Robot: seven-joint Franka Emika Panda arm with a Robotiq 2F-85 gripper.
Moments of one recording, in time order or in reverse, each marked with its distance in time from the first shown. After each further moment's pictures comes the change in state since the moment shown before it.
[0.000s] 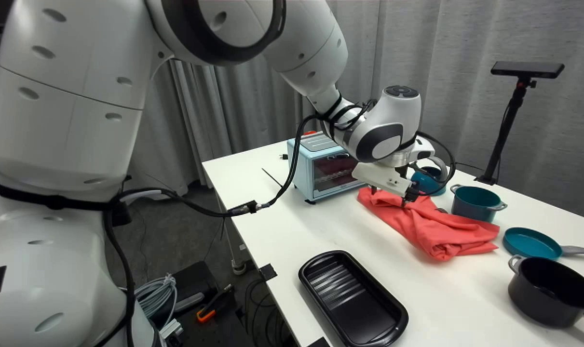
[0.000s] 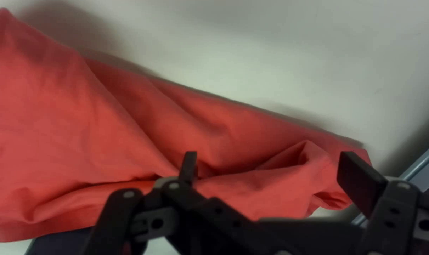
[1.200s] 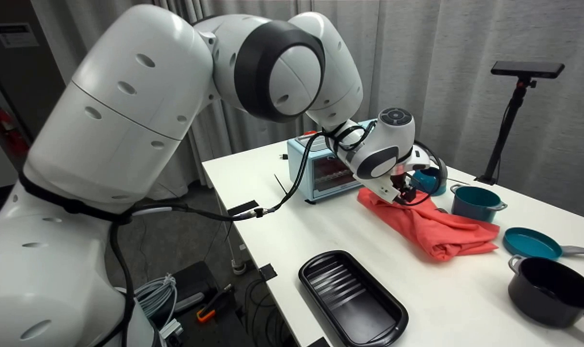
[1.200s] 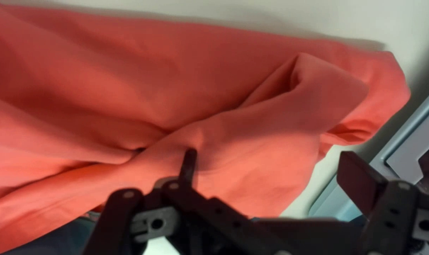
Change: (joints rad) arm -0.066 0.238 0.142 0.203 0.001 0.213 0.201
